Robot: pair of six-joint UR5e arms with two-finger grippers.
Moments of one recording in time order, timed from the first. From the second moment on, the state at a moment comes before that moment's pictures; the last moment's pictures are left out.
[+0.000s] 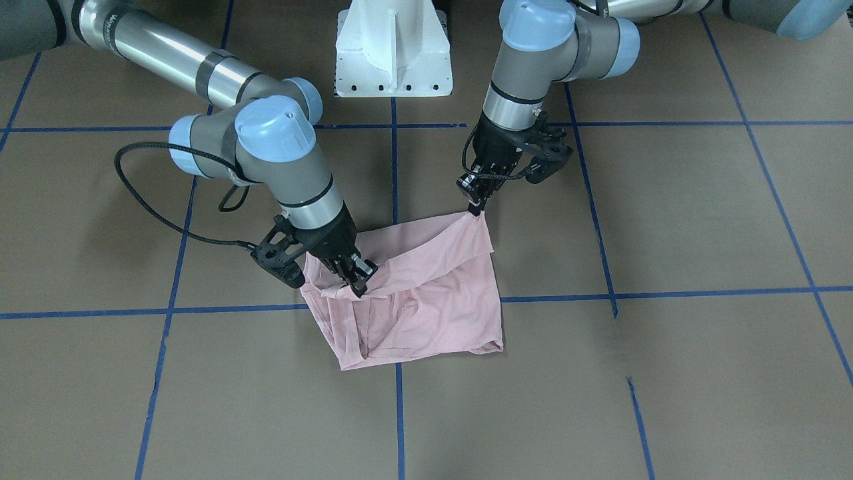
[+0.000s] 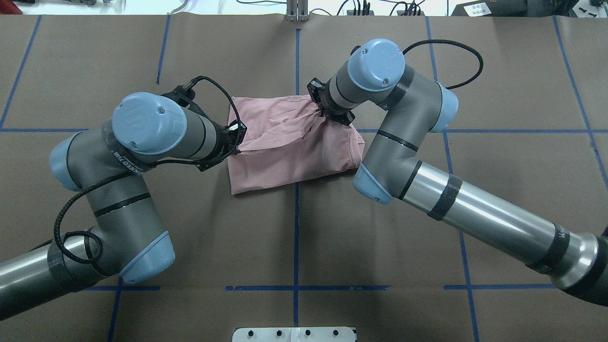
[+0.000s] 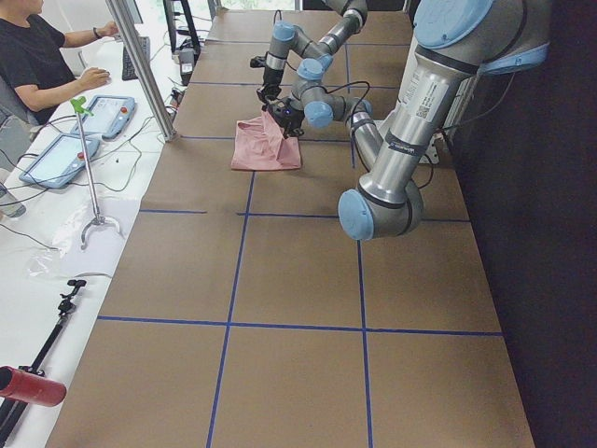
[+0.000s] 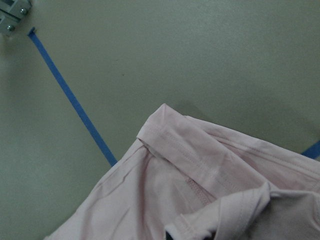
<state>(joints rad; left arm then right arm) -0.58 -2.12 -1.80 -1.79 -1.73 -1.93 0.68 -0.78 1.30 -1.09 1.83 1.88</state>
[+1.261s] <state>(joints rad) -0.87 -2.35 -1.28 -2.01 -1.73 -1.77 0.84 -0.65 1.03 -1.04 1.87 1.67</state>
